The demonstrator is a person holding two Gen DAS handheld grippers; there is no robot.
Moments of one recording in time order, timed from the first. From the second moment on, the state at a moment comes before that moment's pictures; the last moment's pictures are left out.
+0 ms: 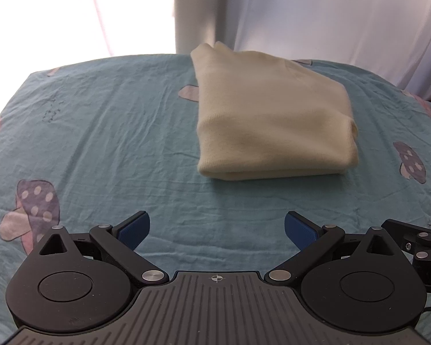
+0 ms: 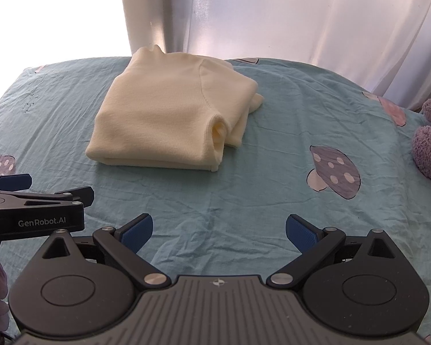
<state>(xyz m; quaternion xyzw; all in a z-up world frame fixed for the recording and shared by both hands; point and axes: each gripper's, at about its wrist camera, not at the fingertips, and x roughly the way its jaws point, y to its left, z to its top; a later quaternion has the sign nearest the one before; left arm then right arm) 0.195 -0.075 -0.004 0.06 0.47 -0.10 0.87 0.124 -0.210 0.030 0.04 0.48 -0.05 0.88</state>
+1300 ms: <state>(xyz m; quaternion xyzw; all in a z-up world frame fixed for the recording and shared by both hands) 0.195 -0.074 -0.008 0.06 0.49 -0.10 0.87 0.121 -0.207 0.028 0.04 0.48 -0.05 0.87</state>
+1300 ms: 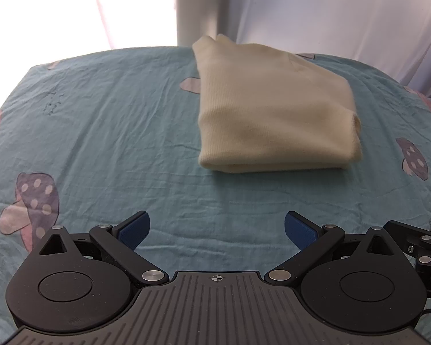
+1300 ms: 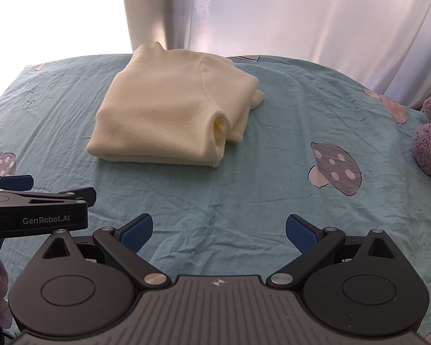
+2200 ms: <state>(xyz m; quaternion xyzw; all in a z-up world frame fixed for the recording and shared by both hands) 0.192 -0.075 -0.004 0.06 0.48 -0.11 0.87 0.119 -0.206 0.031 0.04 0.48 -0.05 0.88</state>
